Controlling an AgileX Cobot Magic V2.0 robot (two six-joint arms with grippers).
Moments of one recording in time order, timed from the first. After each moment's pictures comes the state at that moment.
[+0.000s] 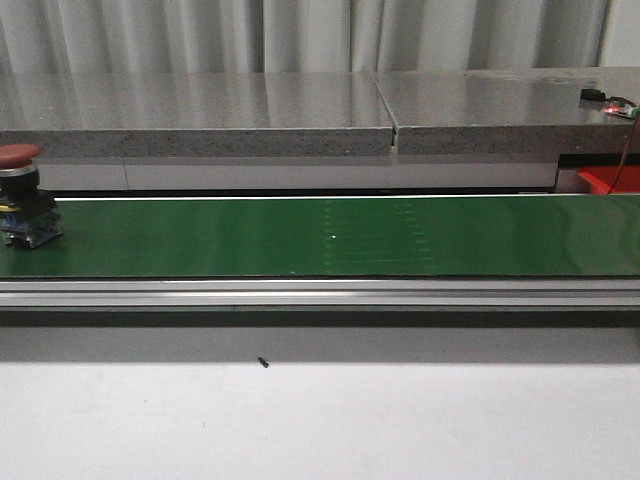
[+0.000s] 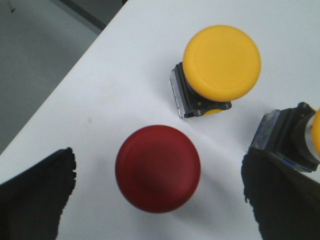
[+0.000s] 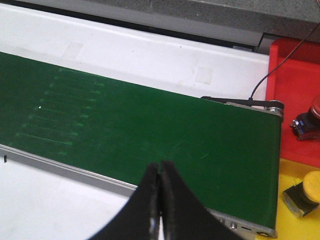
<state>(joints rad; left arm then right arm) 0.66 2.05 -1.50 -0.28 0.57 0.24 -0.06 0.81 -0.77 0.41 0.64 -0.43</state>
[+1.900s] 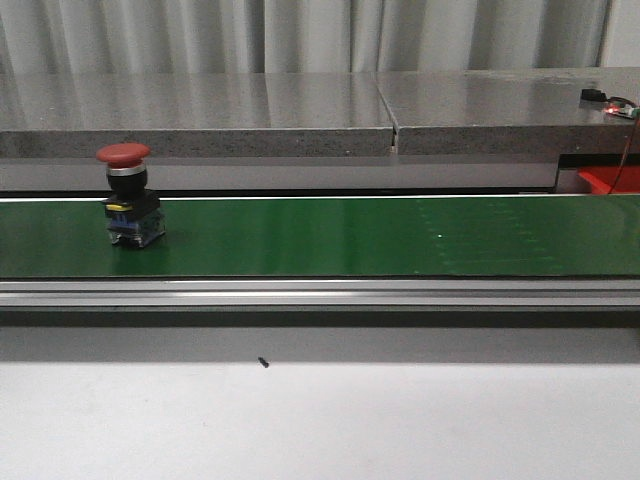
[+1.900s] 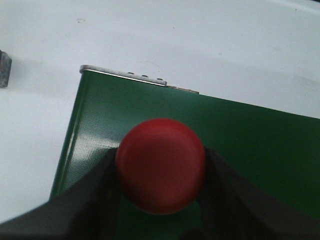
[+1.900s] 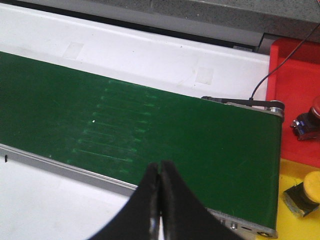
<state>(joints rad) 0.24 1.58 -1.25 -0.34 0.78 0.23 -0.06 0.81 -0.77 0.41 0.64 -0.43</state>
